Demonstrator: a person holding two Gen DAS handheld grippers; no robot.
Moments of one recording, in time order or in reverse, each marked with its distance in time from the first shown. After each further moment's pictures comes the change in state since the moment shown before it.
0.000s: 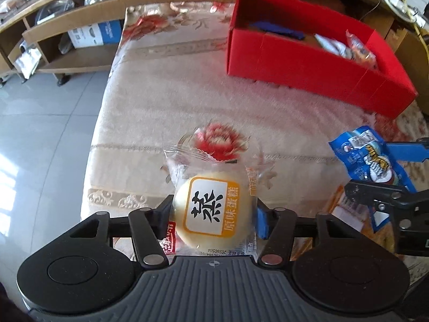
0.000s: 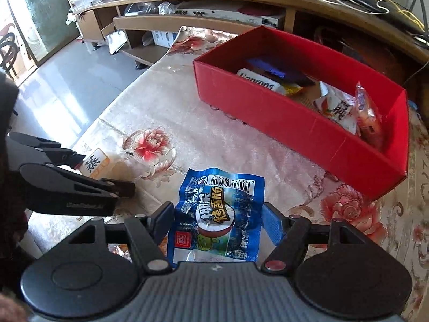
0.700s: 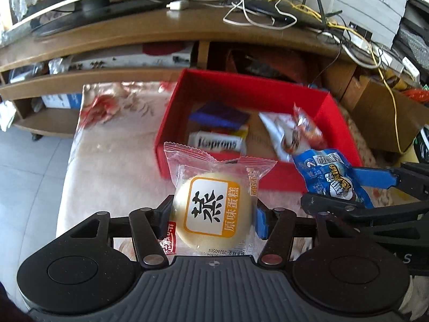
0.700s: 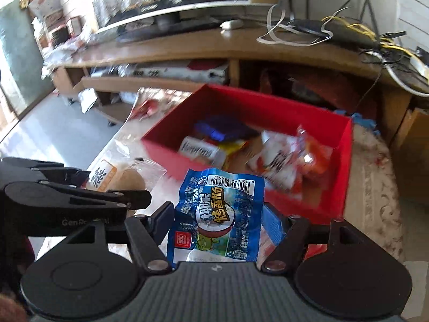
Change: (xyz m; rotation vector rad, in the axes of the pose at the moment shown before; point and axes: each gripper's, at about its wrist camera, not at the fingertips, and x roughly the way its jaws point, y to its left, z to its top) left arm -0.029 -0.059 0.078 0.028 -0.195 -0.102; right arm -0.043 -0.055 0.036 0.156 -0.182 -0.072
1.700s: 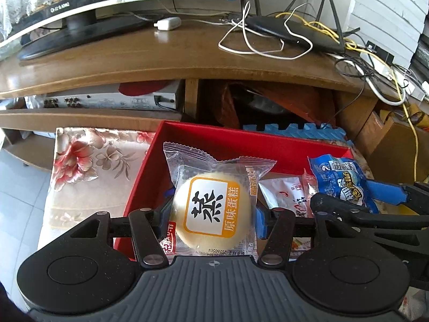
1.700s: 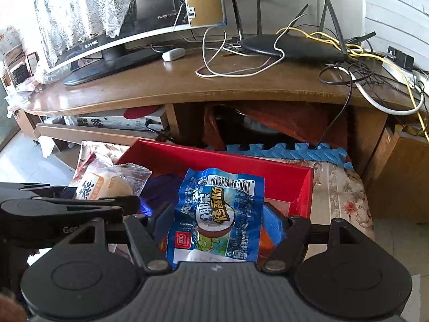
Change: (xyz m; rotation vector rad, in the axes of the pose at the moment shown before) left arm 0.067 -0.025 0.081 -0.021 -0.041 0.036; right arm 0.048 -0.068 0.069 0.108 -0.073 -0.107
